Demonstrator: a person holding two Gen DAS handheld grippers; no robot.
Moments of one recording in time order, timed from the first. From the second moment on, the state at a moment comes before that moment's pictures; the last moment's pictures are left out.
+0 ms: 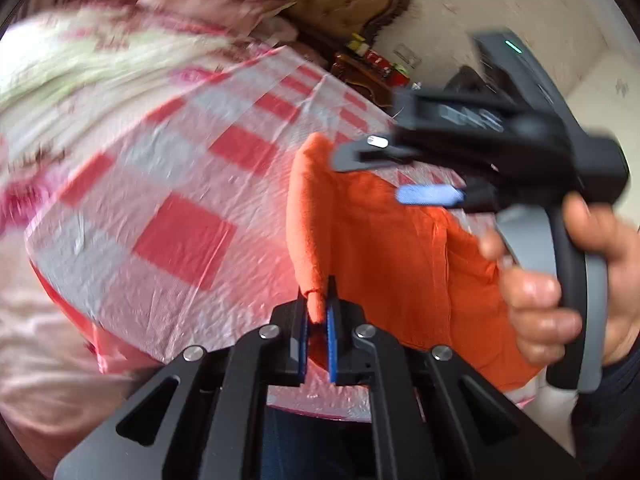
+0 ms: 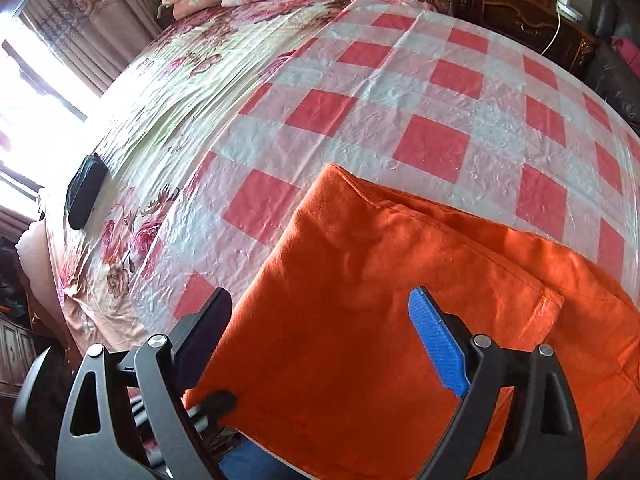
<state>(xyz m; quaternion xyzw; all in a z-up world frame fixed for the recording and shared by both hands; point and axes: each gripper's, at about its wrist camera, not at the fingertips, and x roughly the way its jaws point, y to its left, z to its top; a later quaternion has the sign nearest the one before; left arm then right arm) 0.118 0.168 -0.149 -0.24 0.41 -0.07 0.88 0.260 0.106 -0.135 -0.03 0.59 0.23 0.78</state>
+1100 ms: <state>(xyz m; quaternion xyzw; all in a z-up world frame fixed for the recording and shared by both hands) 0.065 -0.270 -0.123 0.31 0.21 -0.23 0.90 0.237 -0.296 -0.147 0.21 0.53 0.16 0.81</state>
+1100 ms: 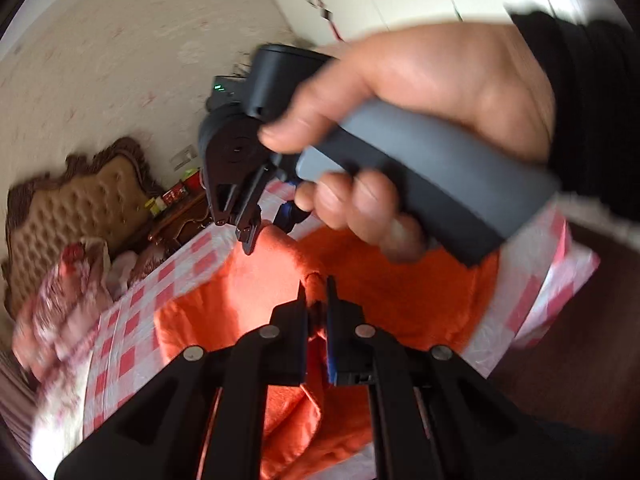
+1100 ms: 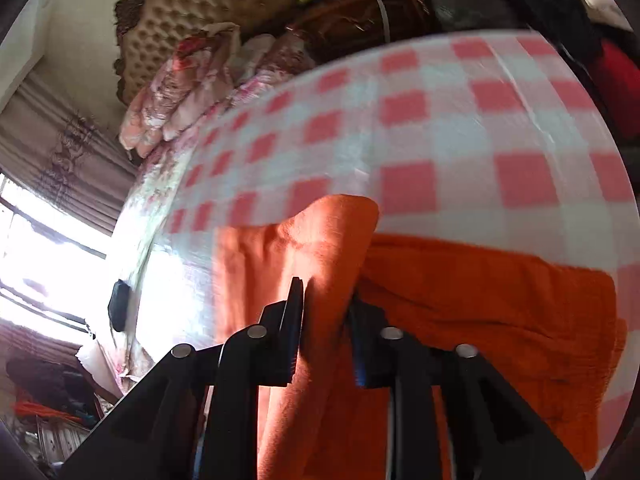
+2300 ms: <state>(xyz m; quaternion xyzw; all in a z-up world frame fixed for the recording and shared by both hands) 0.010 -0.303 -0.141 0.38 0.16 -0.20 0.89 0.204 -0.286 -0.134 0.13 0.49 0.19 0.84</state>
